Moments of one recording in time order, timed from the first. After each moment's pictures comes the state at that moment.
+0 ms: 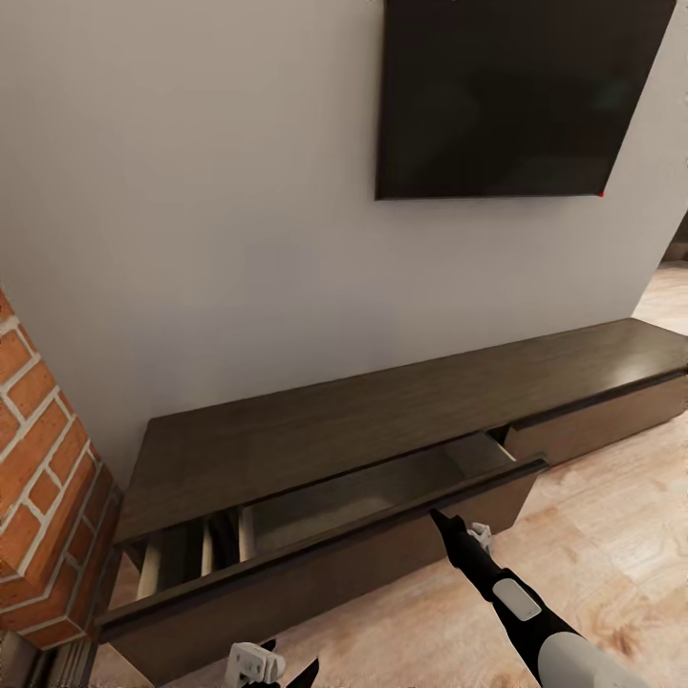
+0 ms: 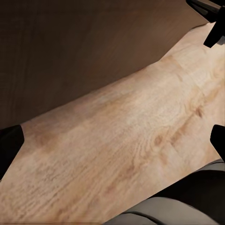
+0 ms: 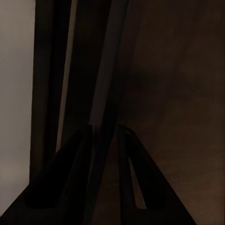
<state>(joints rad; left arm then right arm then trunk) 0.15 0.10 -0.28 -1.37 0.36 0.15 -0.35 -0.63 -0.04 -0.22 -0.24 -0.91 0.19 0.63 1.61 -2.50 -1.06</state>
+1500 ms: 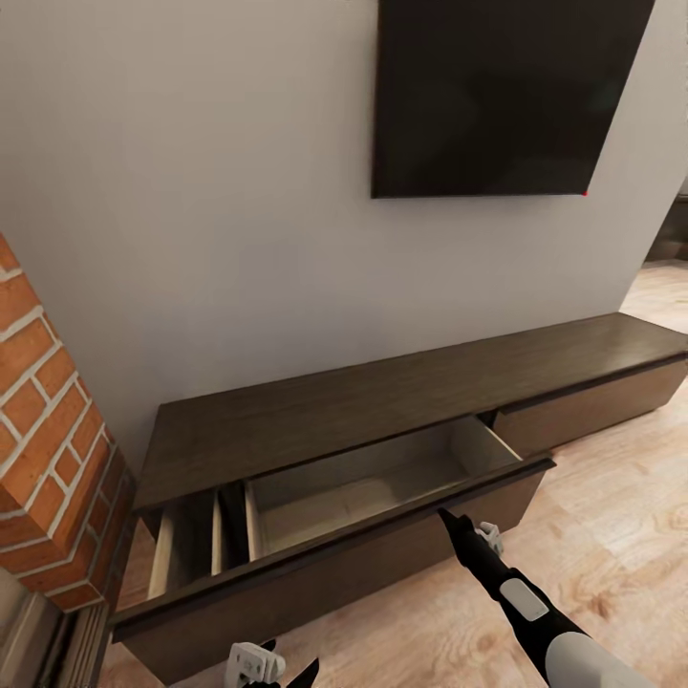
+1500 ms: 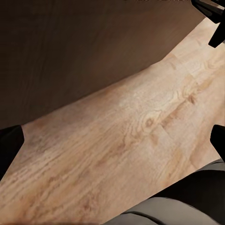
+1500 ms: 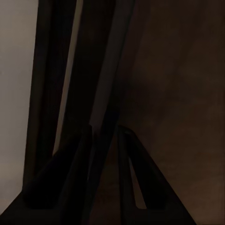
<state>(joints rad) 0.15 0.10 -0.28 -1.37 0.36 0.15 -0.35 -0.63 -0.07 -0.22 -0.24 -0.91 0.16 0.63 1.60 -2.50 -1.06</state>
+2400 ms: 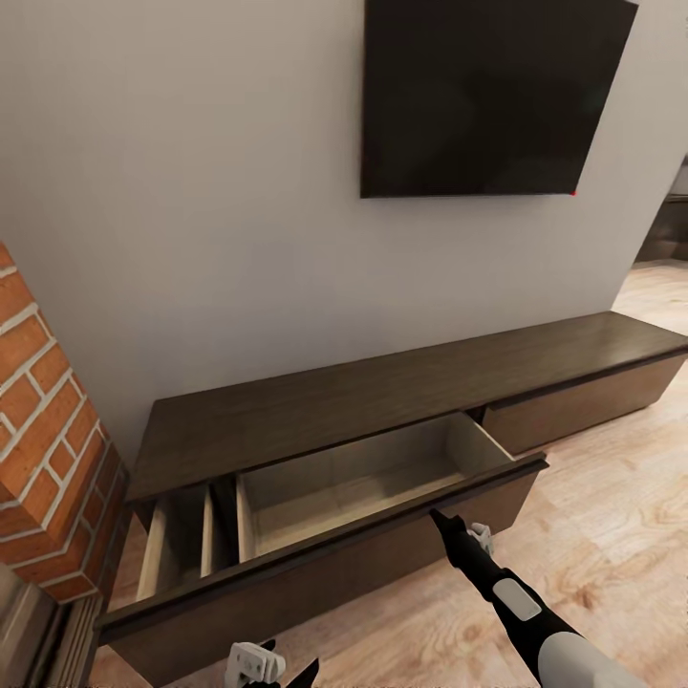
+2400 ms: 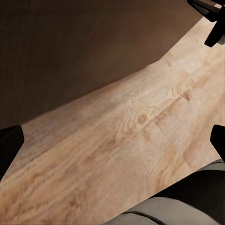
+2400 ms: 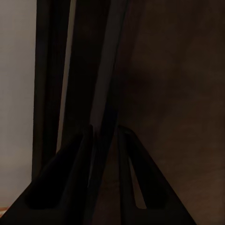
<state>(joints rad) 0.15 0.10 -0.28 -1.37 0.36 0.15 -0.35 -0.63 -0.04 -0.23 -0.24 -0.91 0.20 0.63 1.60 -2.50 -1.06</state>
